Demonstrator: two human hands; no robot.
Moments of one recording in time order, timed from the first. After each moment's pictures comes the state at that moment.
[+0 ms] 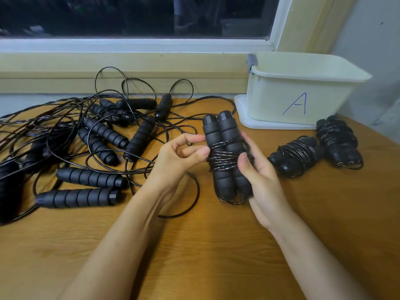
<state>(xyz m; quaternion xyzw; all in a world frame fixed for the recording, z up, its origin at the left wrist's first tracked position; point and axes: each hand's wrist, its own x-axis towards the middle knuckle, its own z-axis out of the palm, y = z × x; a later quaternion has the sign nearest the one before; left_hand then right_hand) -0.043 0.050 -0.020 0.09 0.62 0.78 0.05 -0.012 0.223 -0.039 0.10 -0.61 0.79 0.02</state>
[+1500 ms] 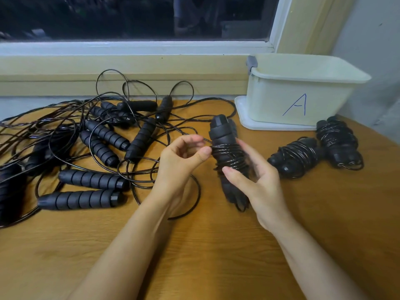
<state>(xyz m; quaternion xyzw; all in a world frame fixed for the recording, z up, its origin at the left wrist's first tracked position) -0.041 0.059 -0.029 0.07 0.65 0.76 -0.06 -0.008 0.221 -0.042 0.13 -0.71 0.68 0.12</state>
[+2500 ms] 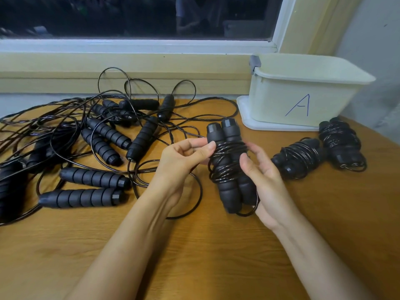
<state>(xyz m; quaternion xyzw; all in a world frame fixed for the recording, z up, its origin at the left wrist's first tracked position) -0.034 0.057 -0.009 0.02 0.65 0.76 0.04 -0.010 0.225 -0.038 0.05 -0.58 0.81 -0.01</state>
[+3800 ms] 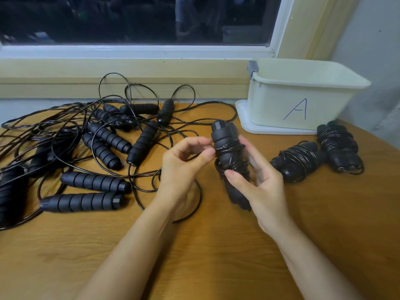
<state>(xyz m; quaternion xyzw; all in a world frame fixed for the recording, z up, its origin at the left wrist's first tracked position) -0.034 0.063 -0.021 0.10 0.66 0.74 -0.11 -0.007 0.220 -0.043 0.14 -0.68 0.70 0.15</state>
